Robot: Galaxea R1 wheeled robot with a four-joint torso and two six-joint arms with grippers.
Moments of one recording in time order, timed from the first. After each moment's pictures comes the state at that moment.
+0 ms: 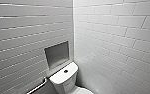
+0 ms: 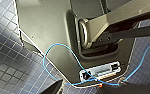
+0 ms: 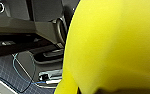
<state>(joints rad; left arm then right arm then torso) 1.51 3.00 -2.64 0.35 0.06 -0.18 -1.60 3.02 -2.72 -0.08 0.06 0.34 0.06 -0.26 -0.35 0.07</state>
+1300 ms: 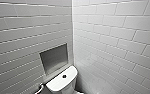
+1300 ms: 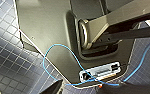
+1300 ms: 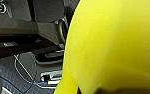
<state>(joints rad) 1.51 3.00 -2.64 0.35 0.06 -0.18 -1.60 3.03 -2.73 -0.08 0.06 0.35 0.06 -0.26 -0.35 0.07</state>
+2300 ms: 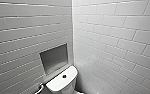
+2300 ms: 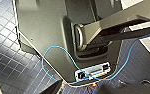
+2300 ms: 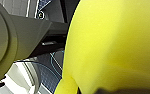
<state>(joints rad) 1.52 2.74 -2.27 0.35 0.01 -0.18 -1.63 2.77 -2.21 -0.11 0.17 0.34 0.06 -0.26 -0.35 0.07</state>
